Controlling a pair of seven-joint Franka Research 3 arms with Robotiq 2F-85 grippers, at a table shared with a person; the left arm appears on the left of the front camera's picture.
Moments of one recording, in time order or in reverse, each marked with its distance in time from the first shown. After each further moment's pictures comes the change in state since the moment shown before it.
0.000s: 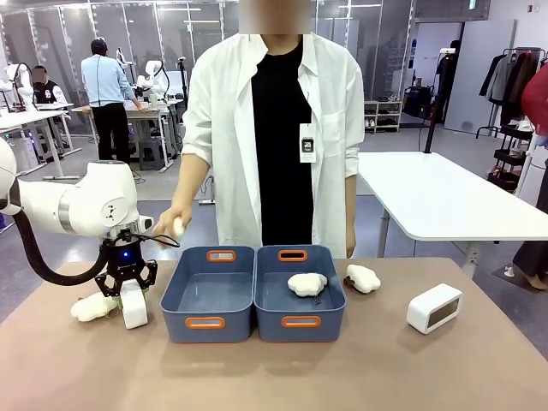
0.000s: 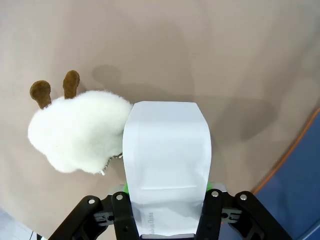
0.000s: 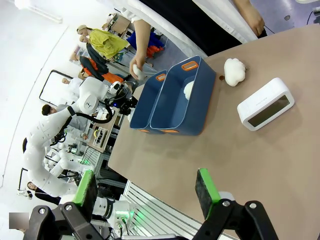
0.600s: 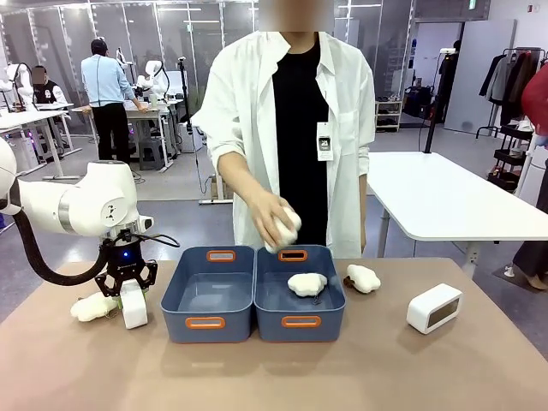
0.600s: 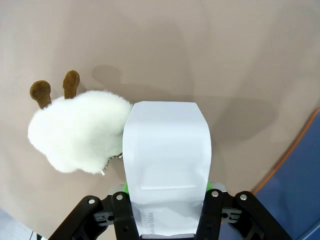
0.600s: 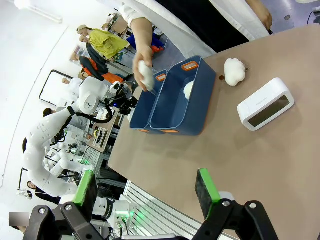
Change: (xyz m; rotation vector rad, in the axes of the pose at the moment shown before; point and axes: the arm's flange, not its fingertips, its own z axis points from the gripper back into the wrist) left arm 0.000 0.000 0.000 0.000 0.000 0.000; right arm 0.000 0.000 0.000 0.000 0.000 0.000
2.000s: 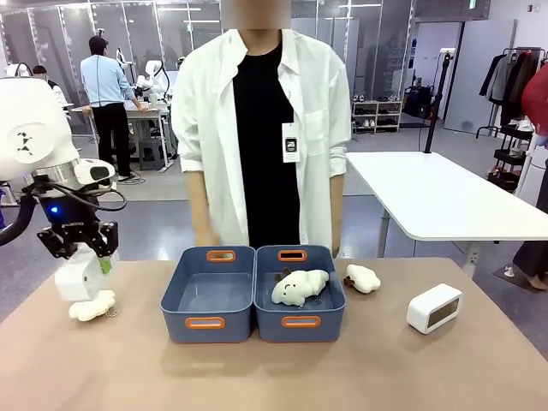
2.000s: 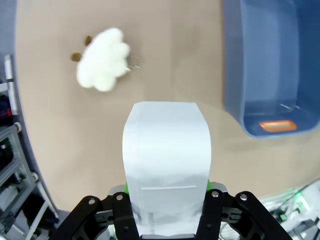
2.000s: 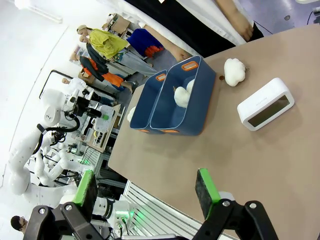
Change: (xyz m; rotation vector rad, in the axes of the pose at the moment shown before) left arm -0.102 0.083 0.159 -0.132 -0.064 -0.523; right arm 0.000 0.000 0.000 0.000 0.000 0.000
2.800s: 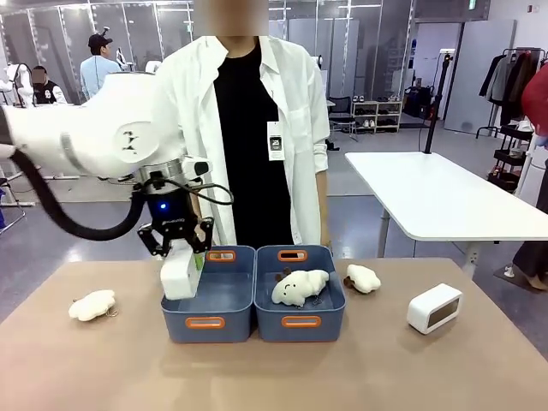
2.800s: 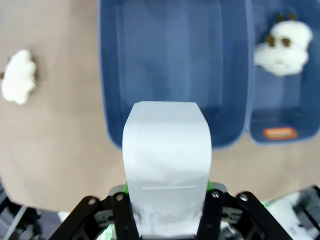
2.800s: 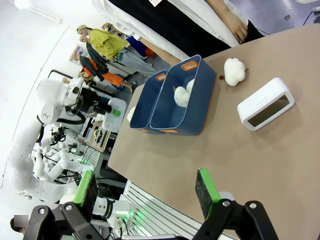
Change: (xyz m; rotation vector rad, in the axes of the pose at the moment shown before) left arm 0.025 -0.180 -0.013 0.000 -0.009 0.037; right arm 0.000 0.000 0.000 0.000 0.001 0.000
